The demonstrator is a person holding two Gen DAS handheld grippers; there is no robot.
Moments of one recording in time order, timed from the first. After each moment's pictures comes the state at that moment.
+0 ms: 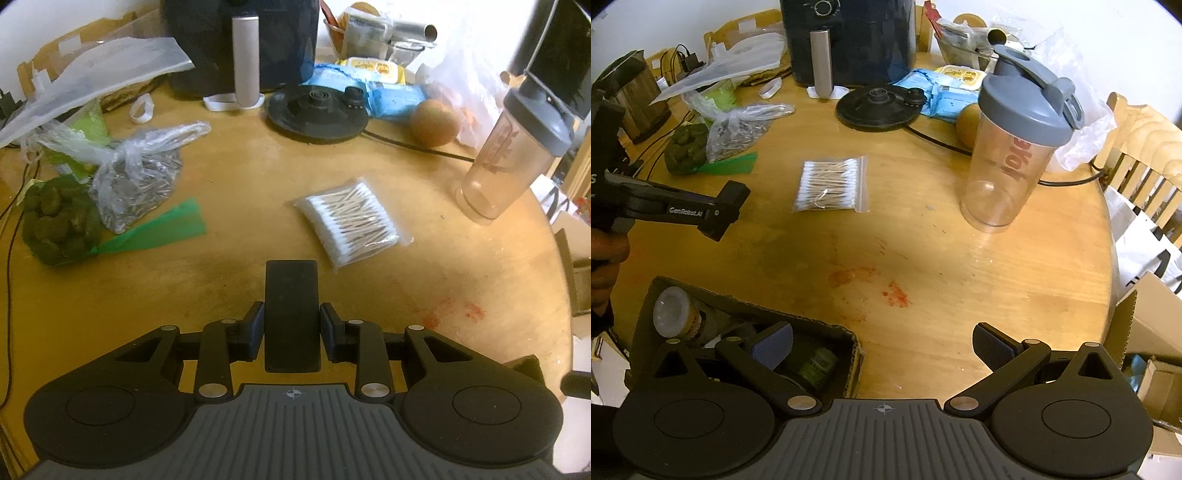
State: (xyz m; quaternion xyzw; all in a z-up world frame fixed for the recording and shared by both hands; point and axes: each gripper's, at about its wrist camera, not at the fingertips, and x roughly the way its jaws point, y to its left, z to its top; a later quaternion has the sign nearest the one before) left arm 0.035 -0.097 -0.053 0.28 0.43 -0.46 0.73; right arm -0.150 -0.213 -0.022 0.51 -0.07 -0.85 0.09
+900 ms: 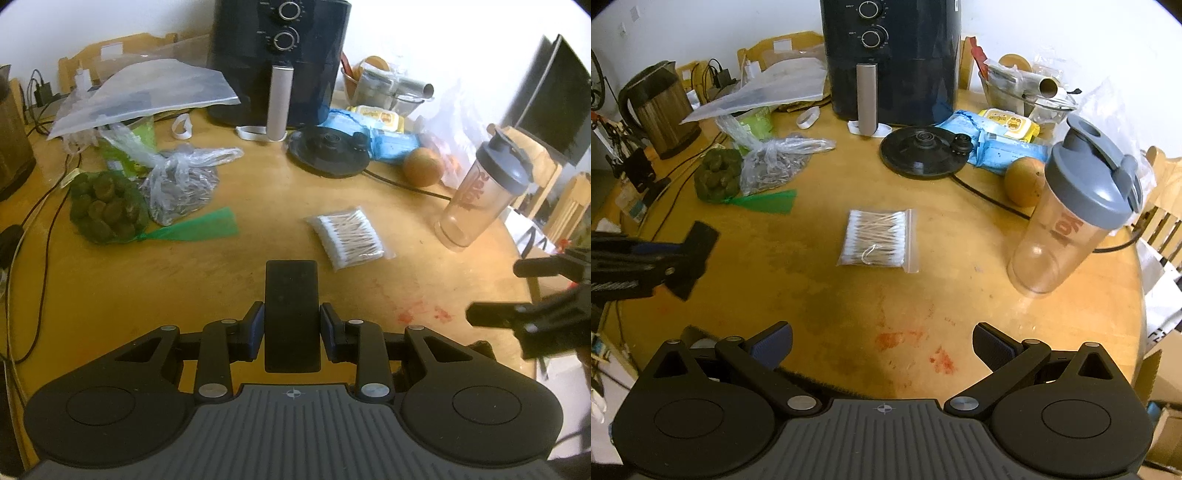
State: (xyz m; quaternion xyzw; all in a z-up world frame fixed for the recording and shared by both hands) left arm 0.027 -0.029 0.000 0.22 0.41 -0.47 0.75; right arm -0.187 -0.248 -0.001 0.46 -0.07 -0.88 0.11
